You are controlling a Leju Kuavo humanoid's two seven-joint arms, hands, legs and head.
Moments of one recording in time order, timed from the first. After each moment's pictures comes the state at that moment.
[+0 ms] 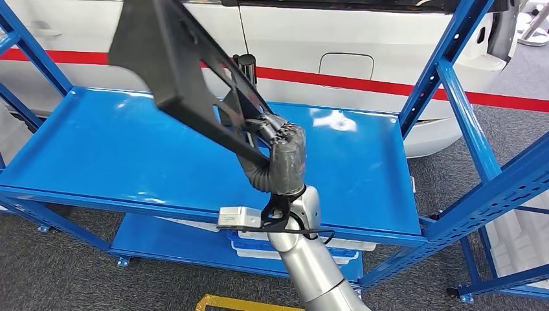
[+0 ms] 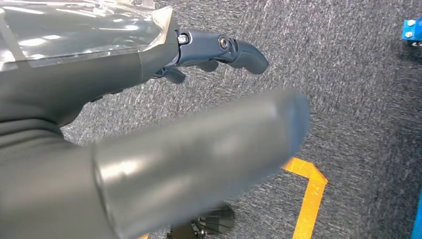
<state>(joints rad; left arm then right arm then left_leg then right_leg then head) -0.12 -0.04 -0.23 -0.18 0.19 0.46 -0.39 -0.37 0.33 0.30 -1.35 0.73 -0.69 -0.66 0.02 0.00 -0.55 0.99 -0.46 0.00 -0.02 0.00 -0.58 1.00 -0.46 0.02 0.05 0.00</state>
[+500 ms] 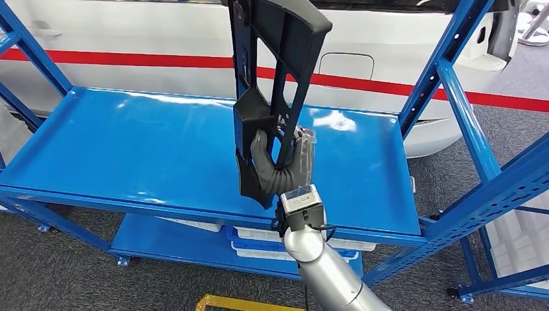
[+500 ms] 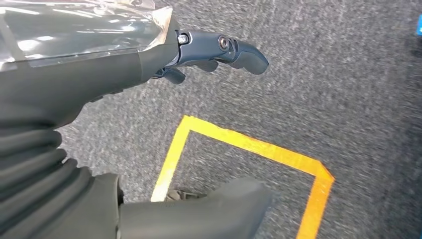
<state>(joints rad) -0.10 -0.03 -0.22 -0.18 0.20 0.45 -0.38 -0.36 0.14 0.54 -1.50 0.20 -0.55 -0.54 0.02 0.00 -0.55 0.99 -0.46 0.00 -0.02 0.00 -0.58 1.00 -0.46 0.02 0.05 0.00</state>
